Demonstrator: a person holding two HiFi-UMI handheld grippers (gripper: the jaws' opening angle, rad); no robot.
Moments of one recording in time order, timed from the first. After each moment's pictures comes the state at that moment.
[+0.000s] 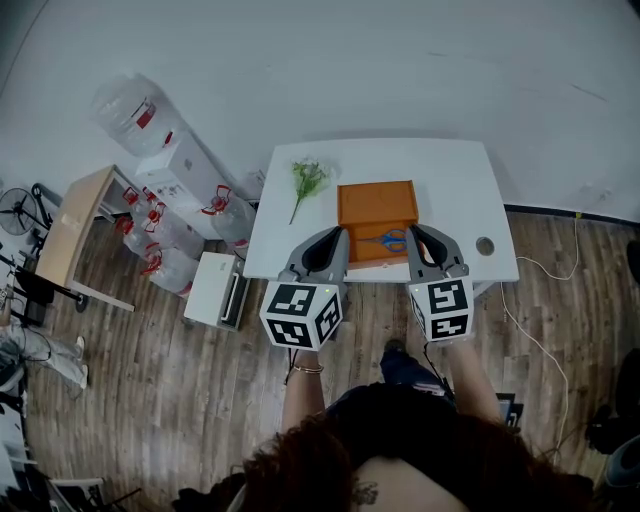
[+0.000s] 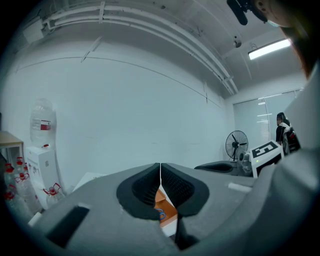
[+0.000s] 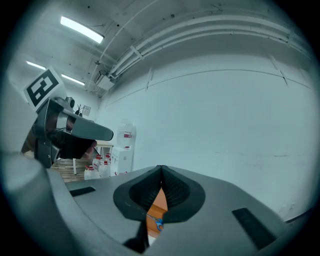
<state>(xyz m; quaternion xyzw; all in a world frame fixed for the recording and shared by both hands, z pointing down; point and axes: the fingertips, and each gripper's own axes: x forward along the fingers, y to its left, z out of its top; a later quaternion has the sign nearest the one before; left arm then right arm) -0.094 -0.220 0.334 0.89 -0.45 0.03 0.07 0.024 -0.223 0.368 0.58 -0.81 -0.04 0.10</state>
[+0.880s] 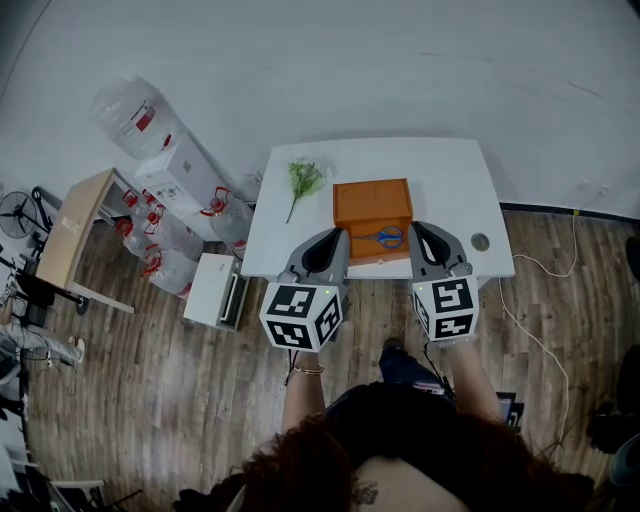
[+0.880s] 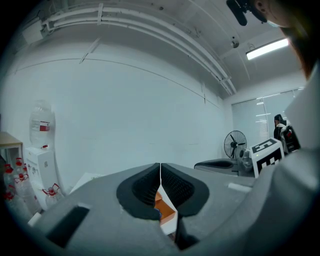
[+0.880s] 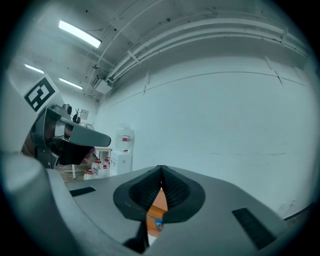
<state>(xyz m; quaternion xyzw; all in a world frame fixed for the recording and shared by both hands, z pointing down) -0.083 -0.203 0.328 0.89 -0.45 0.03 0.06 0.039 -0.206 0.353 0.58 -0.81 -0.03 0.07</state>
